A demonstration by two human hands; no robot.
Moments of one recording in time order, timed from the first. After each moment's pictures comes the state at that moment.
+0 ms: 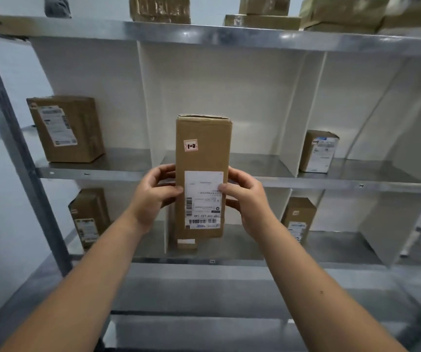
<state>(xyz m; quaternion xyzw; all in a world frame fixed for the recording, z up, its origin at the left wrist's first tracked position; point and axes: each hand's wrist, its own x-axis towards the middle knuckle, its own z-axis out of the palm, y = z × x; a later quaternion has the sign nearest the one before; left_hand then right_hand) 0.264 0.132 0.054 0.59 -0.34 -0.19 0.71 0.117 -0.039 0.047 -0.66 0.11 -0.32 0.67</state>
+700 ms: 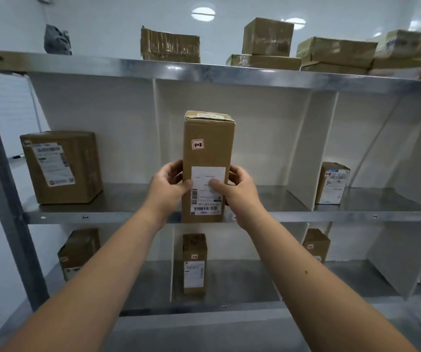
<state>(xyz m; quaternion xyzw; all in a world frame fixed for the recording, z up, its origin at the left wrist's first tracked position) 0.375 0.069 0.105 0.57 -0.36 -0.14 0.73 0.240 -0.052 0.107 -0.66 0.18 -0.40 0.61</state>
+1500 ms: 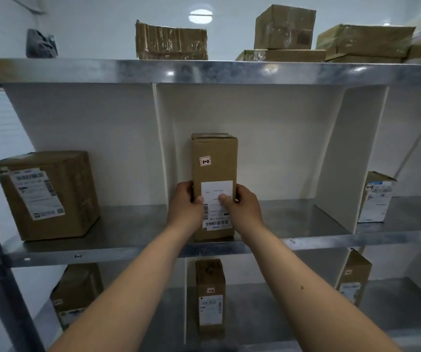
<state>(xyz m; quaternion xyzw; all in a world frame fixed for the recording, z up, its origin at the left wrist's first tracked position) 0.459 -0.027 0.080 0.71 -0.34 -0.05 0.61 0.348 -0.127 0.075 -0.72 0.25 -0.42 0.49</state>
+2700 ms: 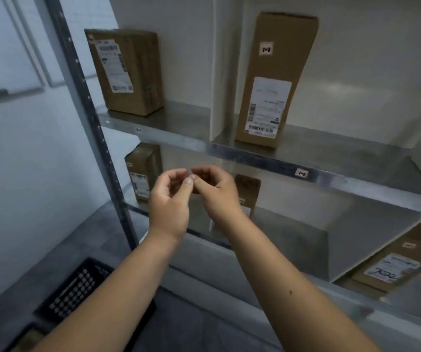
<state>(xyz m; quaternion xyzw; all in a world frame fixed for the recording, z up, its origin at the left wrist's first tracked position) 0.327 0.108 -0.050 0.63 -0.12 0.06 0.76 0.310 -0.002 -0.034 -0.73 0.07 -0.20 0.65</state>
